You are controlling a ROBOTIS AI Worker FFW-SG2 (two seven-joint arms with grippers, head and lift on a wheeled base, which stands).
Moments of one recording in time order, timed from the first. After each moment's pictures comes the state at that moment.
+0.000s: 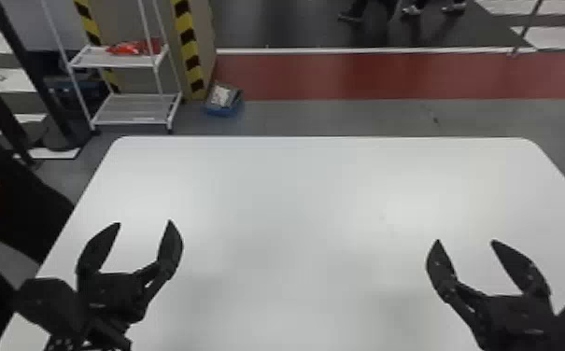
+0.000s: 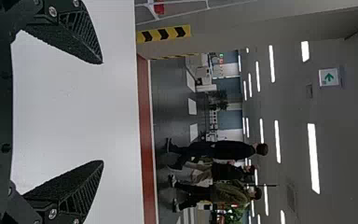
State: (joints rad) left arm 0.49 0.10 0.06 -1.88 0.24 -0.19 -0.08; right arm 0.60 -0.07 -0.06 -2.06 -0.15 -0.02 0.09
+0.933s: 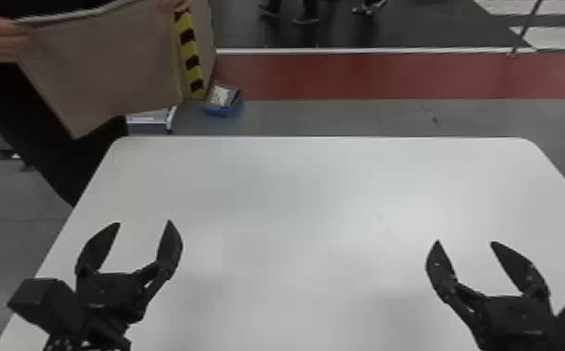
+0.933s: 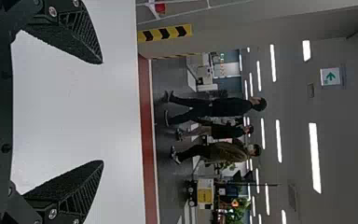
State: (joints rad) left arm 0.49 0.10 0.06 -1.88 0.24 -0.19 -0.08; right arm 0.60 -0.07 -0.06 -2.06 -0.15 -0.02 0.08
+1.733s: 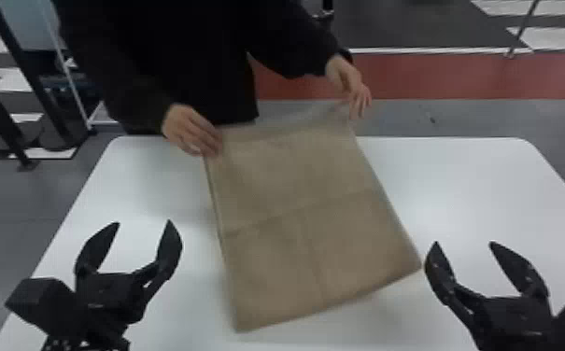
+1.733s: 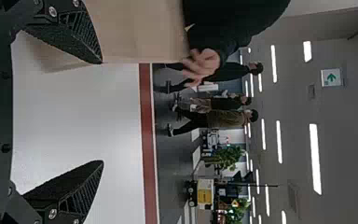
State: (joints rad) left arm 0.49 0.10 0.05 -1.89 0.24 -0.19 -0.08; right arm 0.61 -0.08 -0.07 -2.07 -0.15 -0.02 0.08
